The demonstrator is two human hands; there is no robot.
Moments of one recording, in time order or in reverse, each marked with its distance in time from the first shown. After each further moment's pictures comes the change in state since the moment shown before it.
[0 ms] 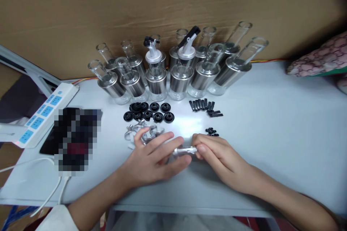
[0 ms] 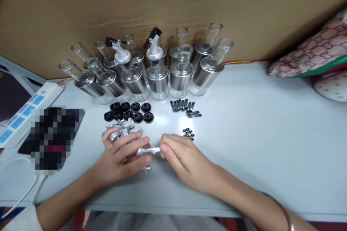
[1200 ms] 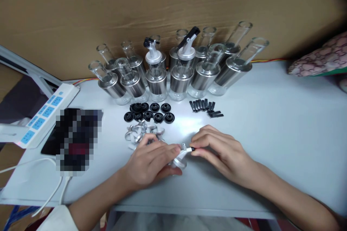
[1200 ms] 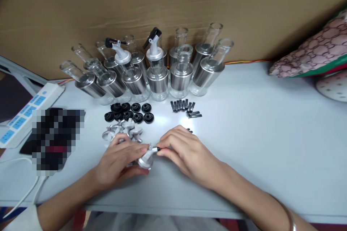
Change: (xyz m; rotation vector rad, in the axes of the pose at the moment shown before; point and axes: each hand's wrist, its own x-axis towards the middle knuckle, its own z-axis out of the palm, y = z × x) left_hand -0.003 -0.003 0.001 -0.259 -0.031 -0.071; right_hand 0.002 0.012 -0.004 -0.112 0.109 -0.240
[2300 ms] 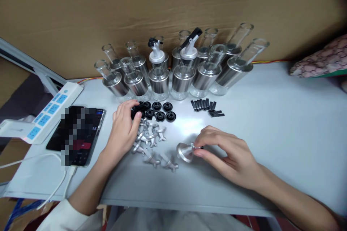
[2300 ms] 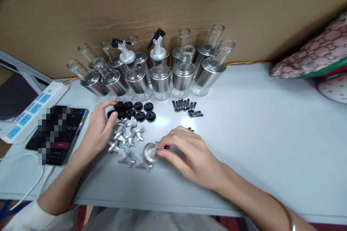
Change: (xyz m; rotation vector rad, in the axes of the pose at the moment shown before) left_hand -0.009 -0.053 -0.026 0.224 0.004 -0.745; right_hand 0.000 -0.008 0.000 0.120 0.079 0.014
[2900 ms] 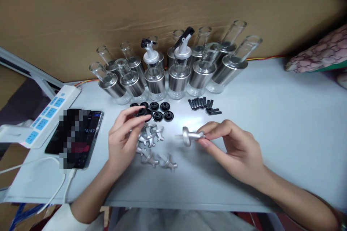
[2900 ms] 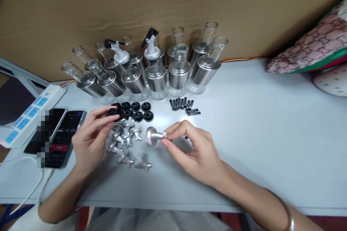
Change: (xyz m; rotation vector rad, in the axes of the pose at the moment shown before) left_hand -0.012 0.034 -0.007 -0.430 0.232 0.166; right_hand -0.007 -0.001 0.002 0.133 0.244 0.176
